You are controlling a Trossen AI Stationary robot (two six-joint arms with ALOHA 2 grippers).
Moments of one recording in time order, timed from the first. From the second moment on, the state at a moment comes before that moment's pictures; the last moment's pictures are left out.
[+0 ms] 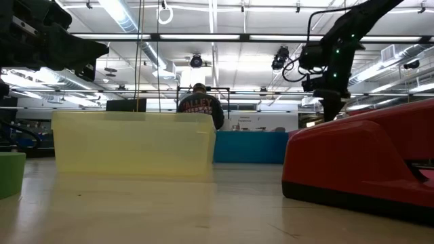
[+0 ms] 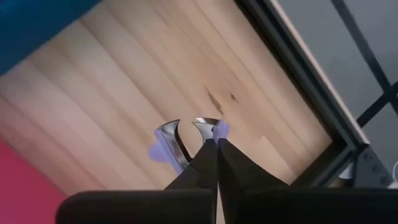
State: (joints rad) left arm -0.02 0.01 0.01 0.06 0.00 -0.04; right arm -0.85 1.37 0.96 -0.82 0.14 -0.20
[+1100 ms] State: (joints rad) left arm -0.02 0.01 0.01 0.06 0.00 -0.04; right arm -0.67 1.27 0.96 -0.90 0.08 -0.22
